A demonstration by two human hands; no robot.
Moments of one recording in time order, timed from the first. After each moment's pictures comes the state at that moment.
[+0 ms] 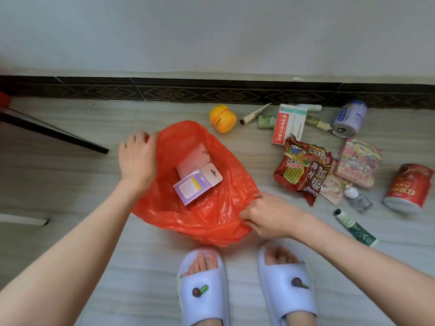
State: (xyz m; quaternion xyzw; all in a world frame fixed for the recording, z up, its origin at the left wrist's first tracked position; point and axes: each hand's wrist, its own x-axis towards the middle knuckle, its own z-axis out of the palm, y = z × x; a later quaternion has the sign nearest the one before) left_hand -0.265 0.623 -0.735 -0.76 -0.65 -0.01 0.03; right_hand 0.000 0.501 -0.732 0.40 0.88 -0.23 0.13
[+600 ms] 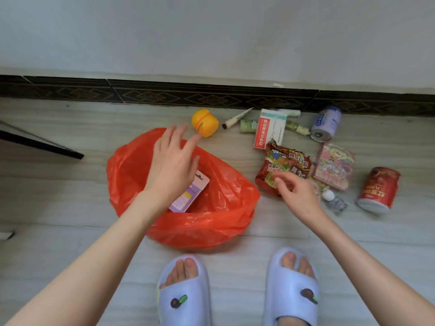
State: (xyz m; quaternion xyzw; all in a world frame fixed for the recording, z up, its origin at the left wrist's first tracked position) left_hand -0.174 0.599 -0.718 -0.85 -0.51 -0.14 -0.04; right_hand 0.077 0.500 -0.742 0.76 0.50 -0.33 -0.26
